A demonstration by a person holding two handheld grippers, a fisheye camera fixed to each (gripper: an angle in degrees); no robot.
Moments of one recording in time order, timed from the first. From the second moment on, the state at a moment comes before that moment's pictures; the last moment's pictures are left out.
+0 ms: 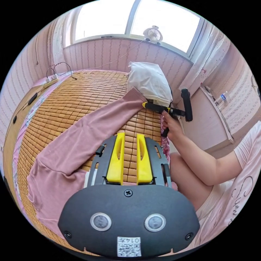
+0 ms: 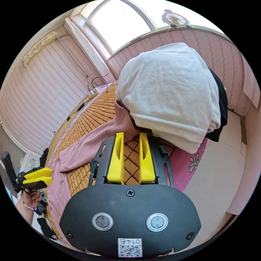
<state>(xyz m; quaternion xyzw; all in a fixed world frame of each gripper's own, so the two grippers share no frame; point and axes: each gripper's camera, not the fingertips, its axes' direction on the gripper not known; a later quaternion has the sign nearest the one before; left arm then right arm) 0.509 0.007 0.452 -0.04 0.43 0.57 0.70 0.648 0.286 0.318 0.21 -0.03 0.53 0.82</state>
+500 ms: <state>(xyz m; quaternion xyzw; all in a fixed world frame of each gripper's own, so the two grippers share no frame) 0.663 0.000 0.489 -0.04 0.27 0.60 0.75 0.655 0.300 0.320 0.24 -0.07 0.53 0.81</state>
